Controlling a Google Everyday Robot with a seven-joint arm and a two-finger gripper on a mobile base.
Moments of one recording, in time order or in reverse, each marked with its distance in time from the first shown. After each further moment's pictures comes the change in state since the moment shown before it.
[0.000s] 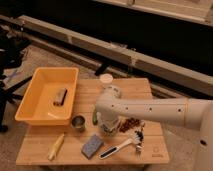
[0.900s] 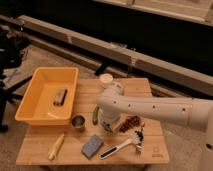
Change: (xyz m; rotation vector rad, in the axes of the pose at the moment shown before) arm 0.008 0.003 -0.020 0.007 -0.018 -0.005
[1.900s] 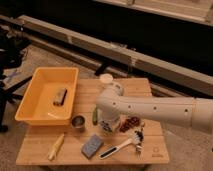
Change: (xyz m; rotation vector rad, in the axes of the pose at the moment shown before) arm -0.005 -0.002 -0.009 0.022 0.038 -0.016
